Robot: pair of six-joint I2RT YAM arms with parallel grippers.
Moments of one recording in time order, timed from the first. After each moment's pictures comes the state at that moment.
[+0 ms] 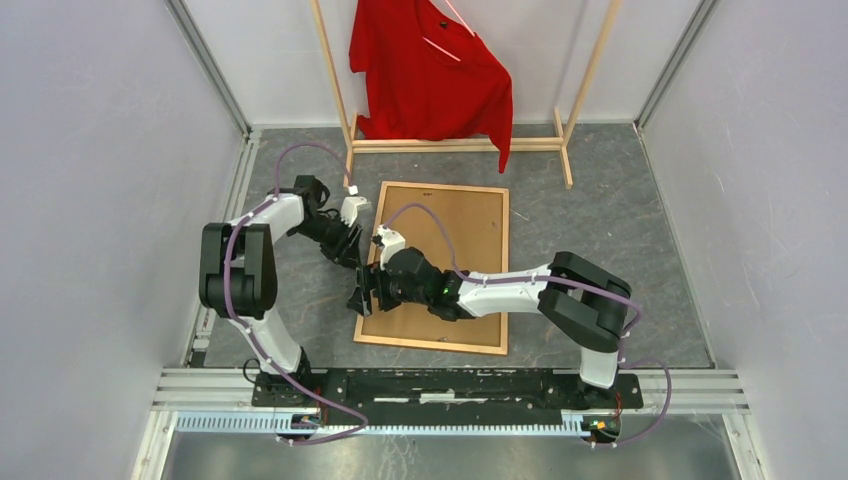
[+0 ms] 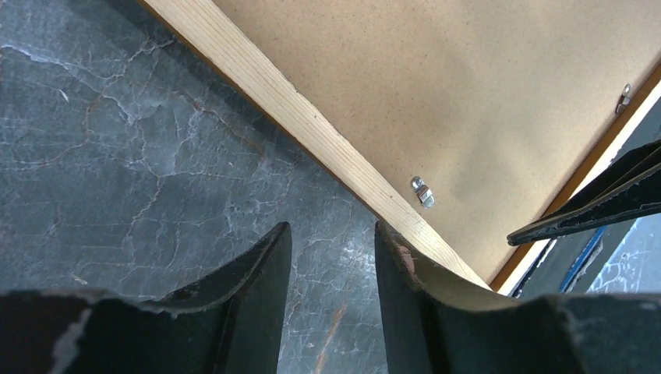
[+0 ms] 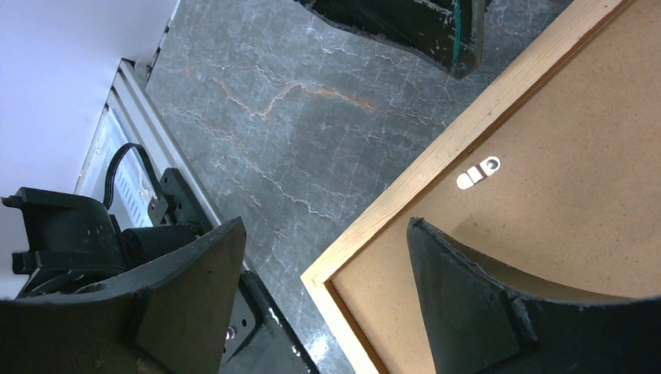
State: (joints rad) left arm -0.04 1.78 1.12 -0.83 0.67 0.70; right arm 1.15 1.86 1.06 0.32 -0.01 0.72
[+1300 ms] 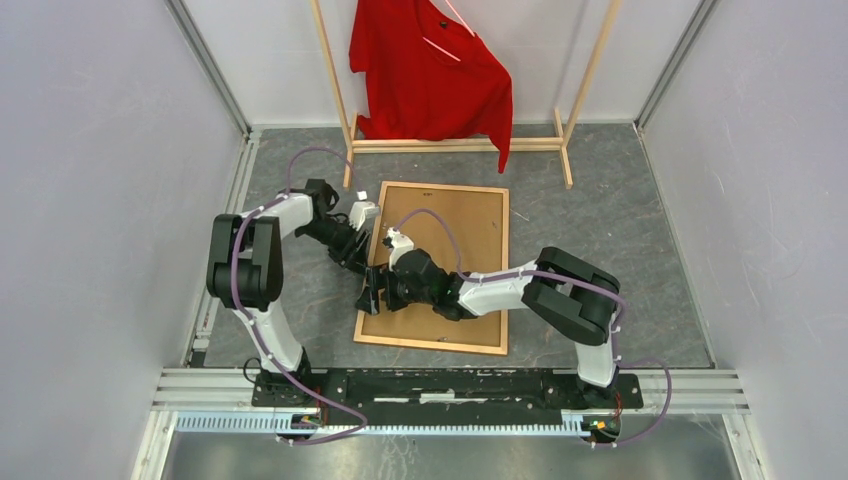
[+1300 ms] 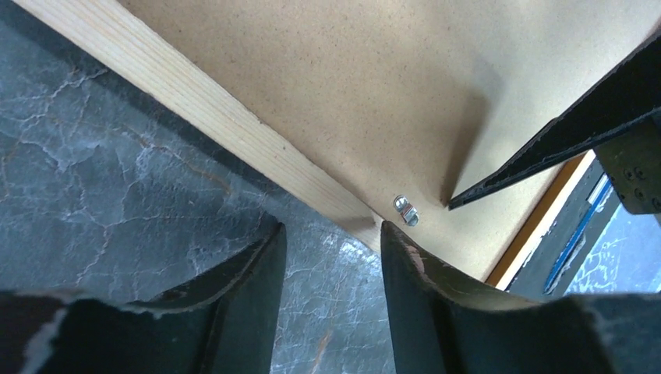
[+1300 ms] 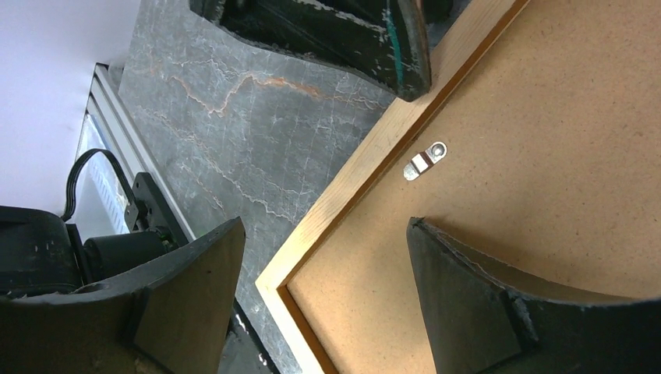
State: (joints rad) left arm -0.08 1.84 1.12 -0.84 0.71 0.70; right arm 1.10 1.92 0.99 0.42 -0.05 0.76
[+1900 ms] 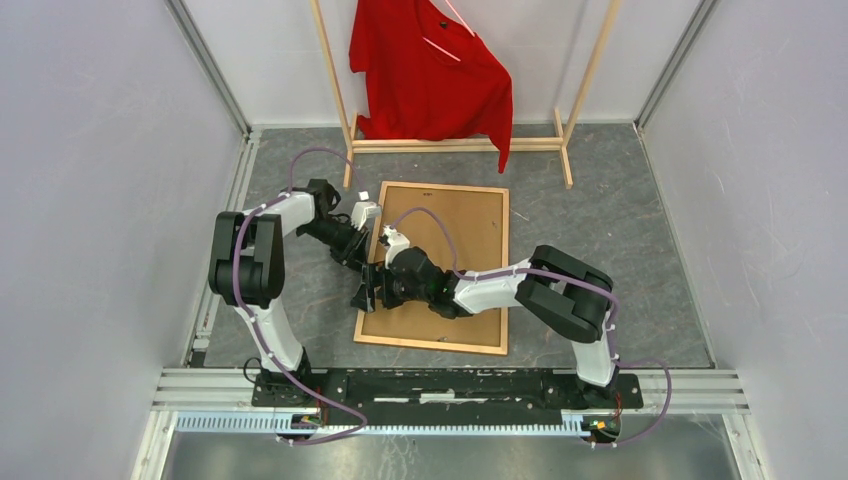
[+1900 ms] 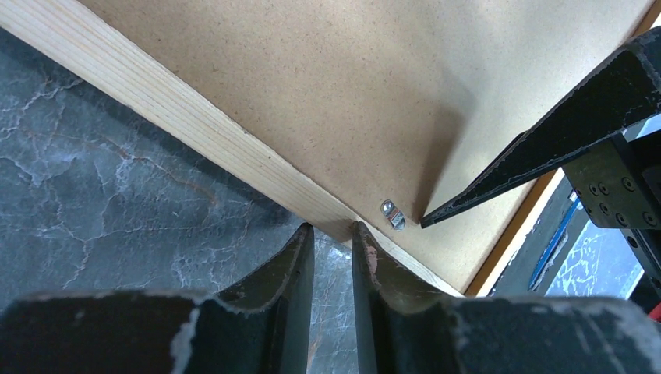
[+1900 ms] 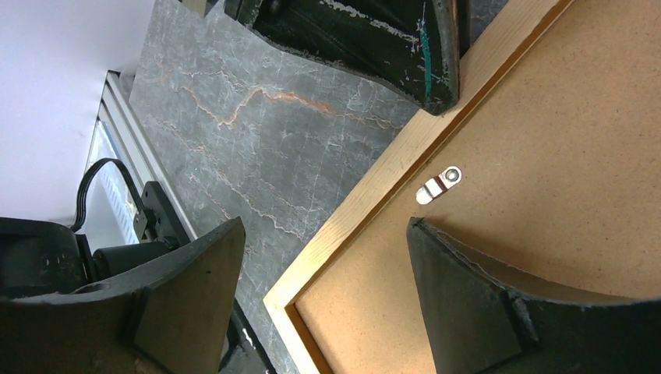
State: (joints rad) left arm -0.09 1.87 1.14 -0.86 0.72 0.70; right arm 1.10 1.96 1.03 0.45 -0.07 0.77
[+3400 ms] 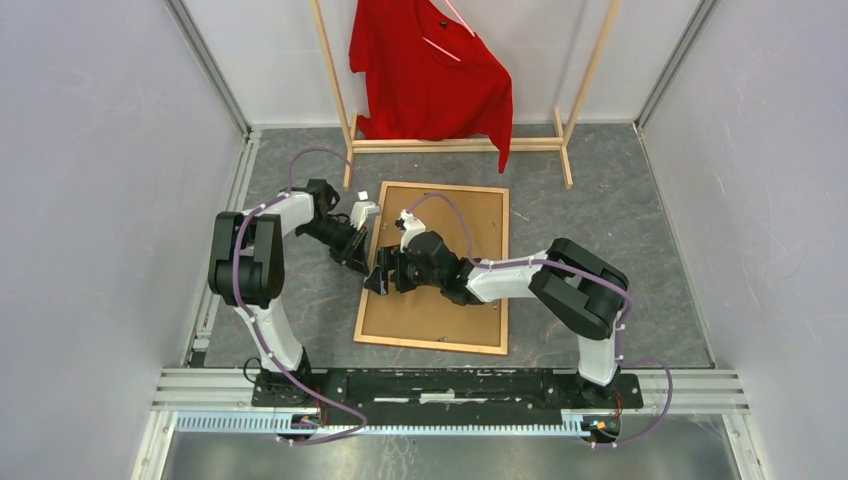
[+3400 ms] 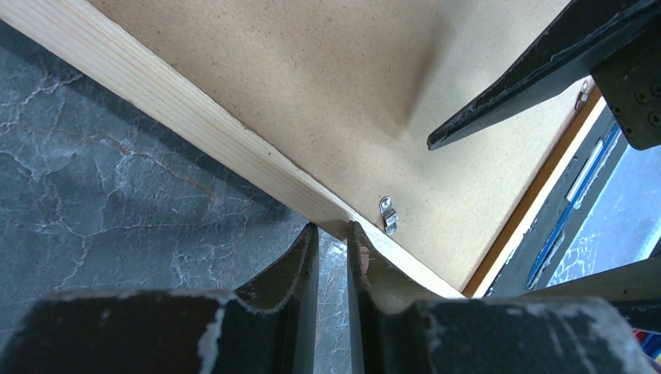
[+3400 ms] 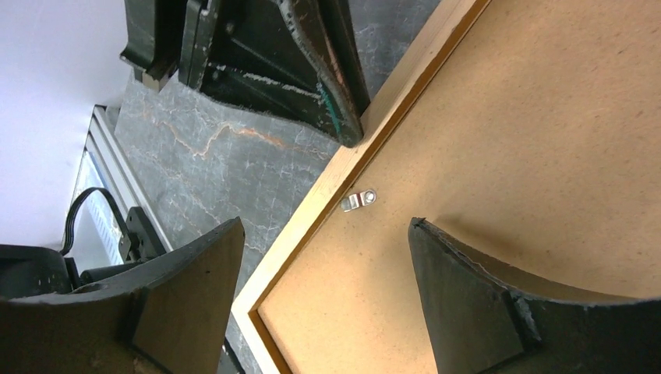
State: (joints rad) left arm -0.09 1.87 1.14 -0.87 0.72 0.70; right arm 1.00 1.91 0.99 0.43 -0.09 0.72
